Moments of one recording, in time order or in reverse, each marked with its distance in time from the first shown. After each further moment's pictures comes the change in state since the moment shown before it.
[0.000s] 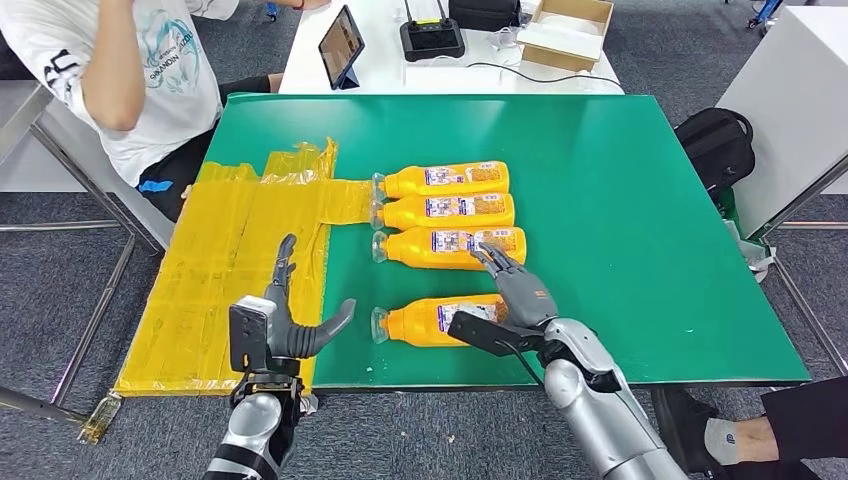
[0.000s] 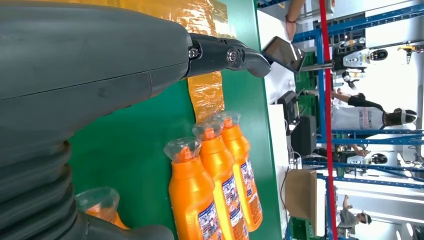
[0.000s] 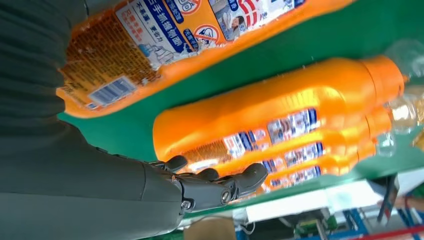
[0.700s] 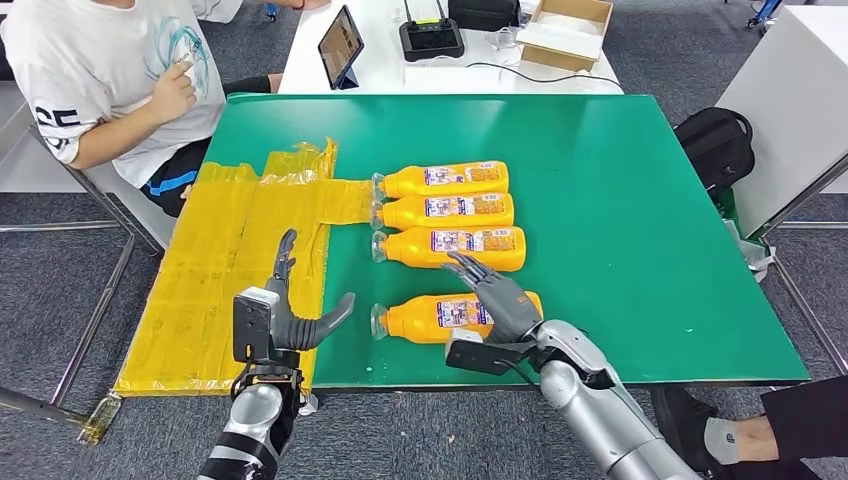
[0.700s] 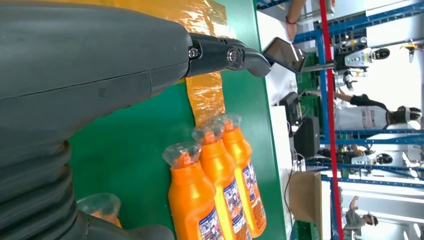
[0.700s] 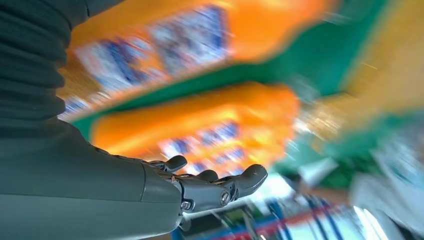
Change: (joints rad) left arm -0.052 0.002 0.014 0.065 -0.014 0.002 -0.012; right arm -0.039 -0.032 0.130 0.041 -0.129 -0.056 -0.230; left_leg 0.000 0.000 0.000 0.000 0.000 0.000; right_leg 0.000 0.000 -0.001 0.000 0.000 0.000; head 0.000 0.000
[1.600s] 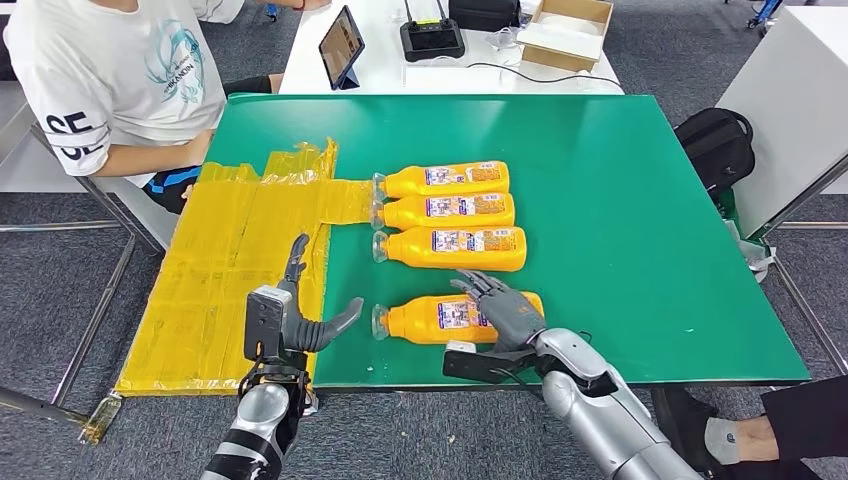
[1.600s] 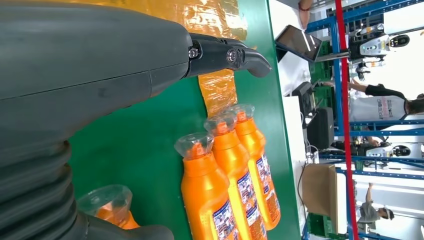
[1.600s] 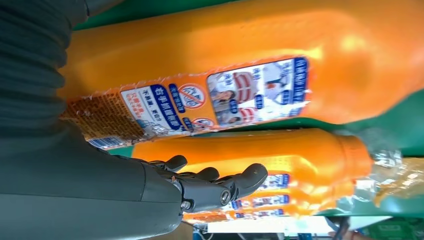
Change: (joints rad) left arm -0.014 0.000 -0.012 0.055 0.008 -0.003 0.016; right arm -0.001 -0.038 0.038 0.049 0.163 0.020 0.155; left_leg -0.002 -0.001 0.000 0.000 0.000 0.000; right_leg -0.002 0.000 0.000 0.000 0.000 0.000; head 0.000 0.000
